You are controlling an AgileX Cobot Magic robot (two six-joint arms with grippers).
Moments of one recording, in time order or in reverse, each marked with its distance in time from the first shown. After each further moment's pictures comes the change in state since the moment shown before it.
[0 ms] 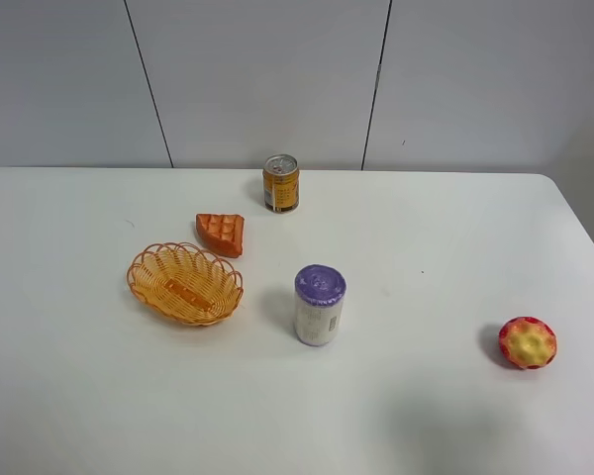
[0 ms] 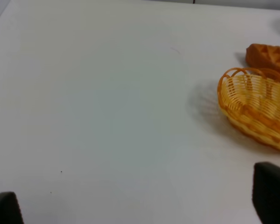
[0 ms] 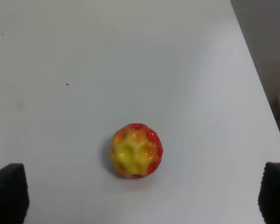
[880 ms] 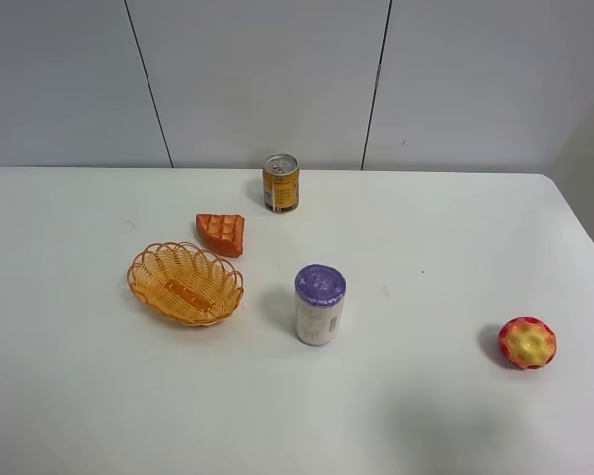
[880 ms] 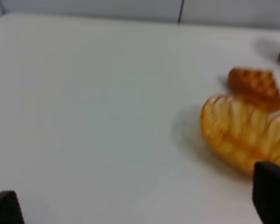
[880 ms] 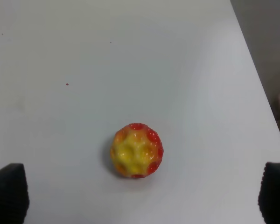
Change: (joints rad) left arm -0.030 0.201 -0.091 -0.038 -0.155 -0.009; right arm 0.000 0.000 0.000 0.000 0.000 0.000
